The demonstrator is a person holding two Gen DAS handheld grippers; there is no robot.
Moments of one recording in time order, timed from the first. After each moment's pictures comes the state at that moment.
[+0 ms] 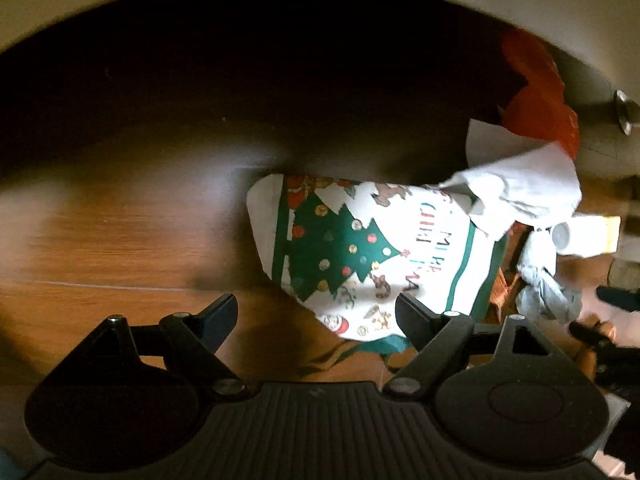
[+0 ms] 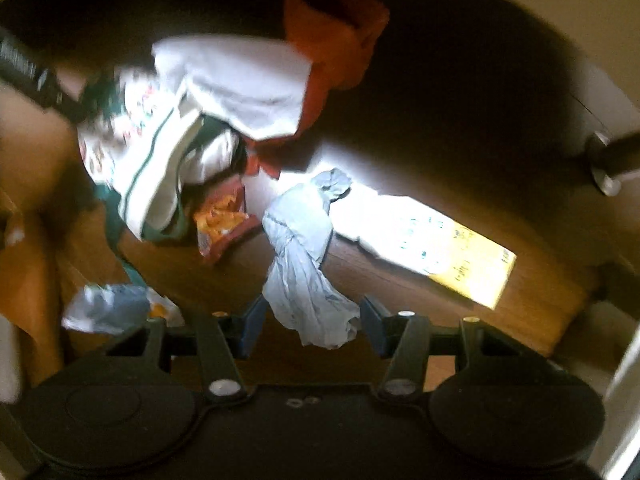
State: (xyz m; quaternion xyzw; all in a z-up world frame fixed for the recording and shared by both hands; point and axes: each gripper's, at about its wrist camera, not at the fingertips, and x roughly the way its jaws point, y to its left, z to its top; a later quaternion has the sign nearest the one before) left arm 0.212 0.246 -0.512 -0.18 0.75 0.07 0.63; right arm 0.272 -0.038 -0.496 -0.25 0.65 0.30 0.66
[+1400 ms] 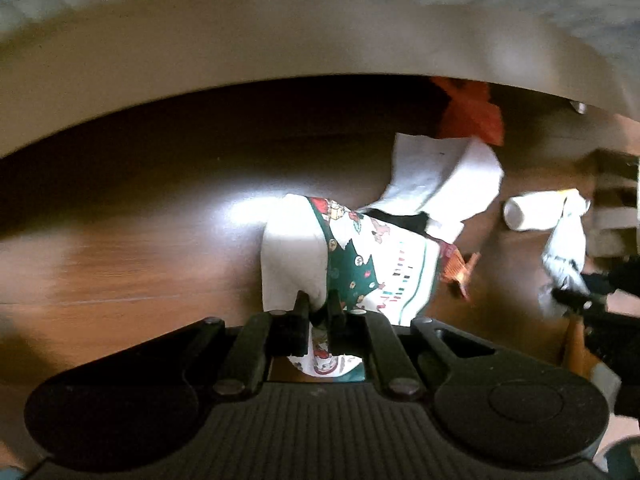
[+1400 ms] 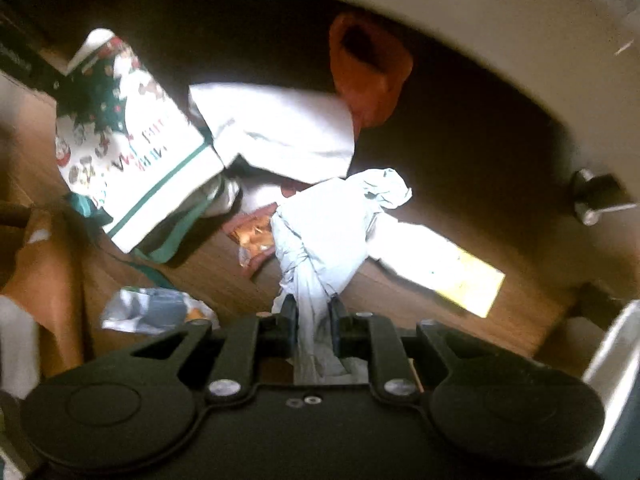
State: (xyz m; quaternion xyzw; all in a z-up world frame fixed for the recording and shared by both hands) left arm 0.208 0.224 -0.424 -0.12 0.72 0.03 0.68; right arm 0.251 -0.010 -0.441 -0.26 0.62 0.30 0.67
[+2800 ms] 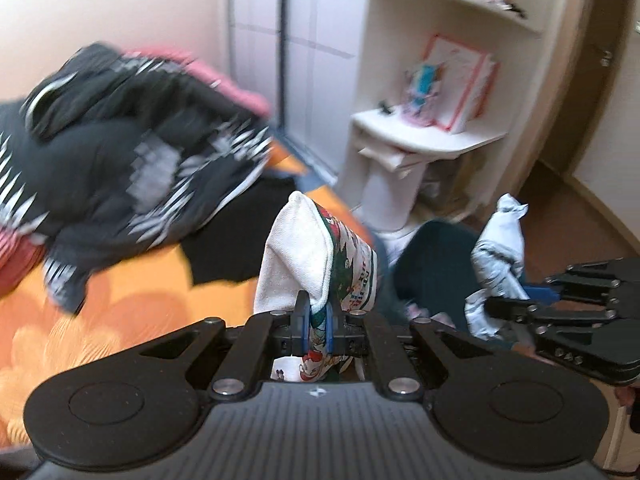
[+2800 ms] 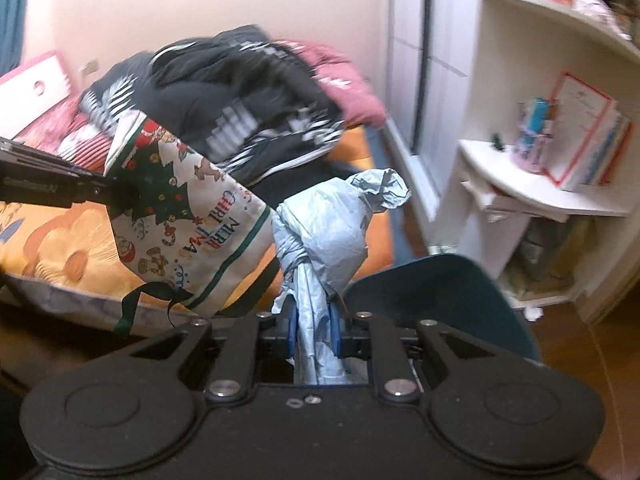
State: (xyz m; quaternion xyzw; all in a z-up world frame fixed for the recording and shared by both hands) left arm 0.226 -0.090 0.062 0.02 0.40 -0.13 0.91; right arm 0.218 -0.306 -0.014 -0.03 0.35 0.18 0.92
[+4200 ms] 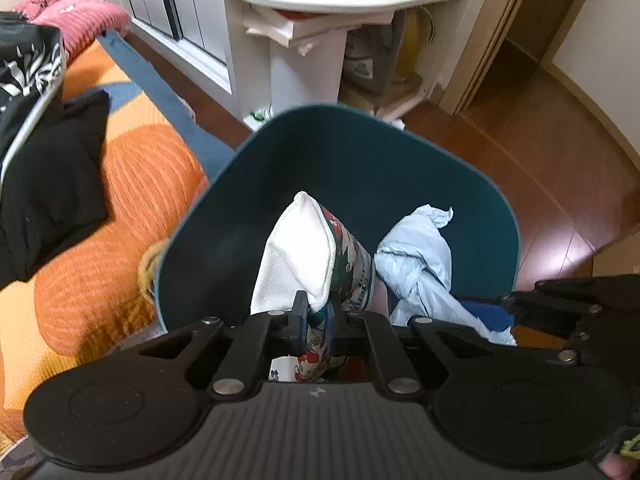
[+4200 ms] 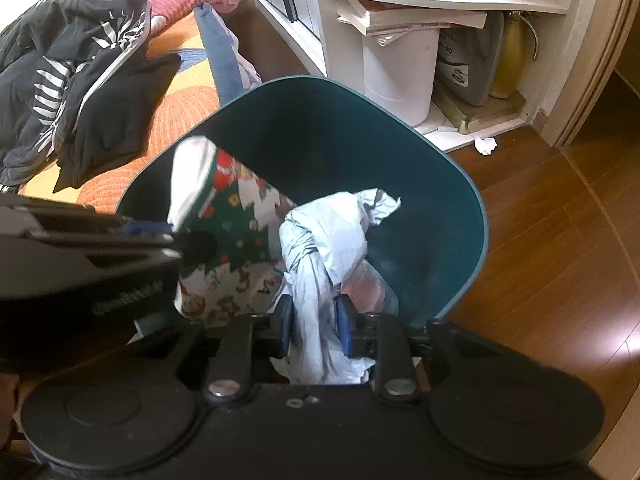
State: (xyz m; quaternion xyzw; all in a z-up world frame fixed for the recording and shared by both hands) left arm 0.336 -0.304 -0.118 0.09 0.55 -0.18 0.81; right arm 0.296 -0.422 -0.156 0.09 0.53 0.06 0.84
